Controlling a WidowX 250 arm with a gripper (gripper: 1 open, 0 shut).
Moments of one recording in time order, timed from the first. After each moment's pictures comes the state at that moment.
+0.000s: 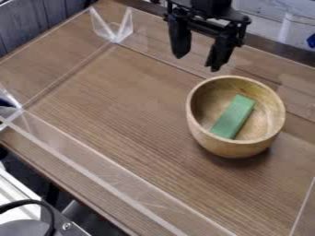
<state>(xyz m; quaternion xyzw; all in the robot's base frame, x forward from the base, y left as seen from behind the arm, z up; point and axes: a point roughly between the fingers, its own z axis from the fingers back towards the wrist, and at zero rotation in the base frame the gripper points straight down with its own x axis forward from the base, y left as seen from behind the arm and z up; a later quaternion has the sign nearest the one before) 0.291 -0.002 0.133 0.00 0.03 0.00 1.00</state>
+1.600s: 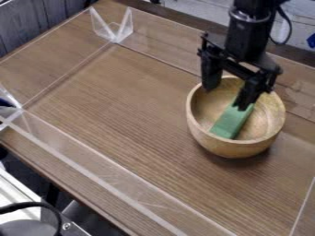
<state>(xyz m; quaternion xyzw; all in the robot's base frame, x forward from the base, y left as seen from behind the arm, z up) 0.290 -0.059 0.090 0.01 0.03 -0.09 0.99</state>
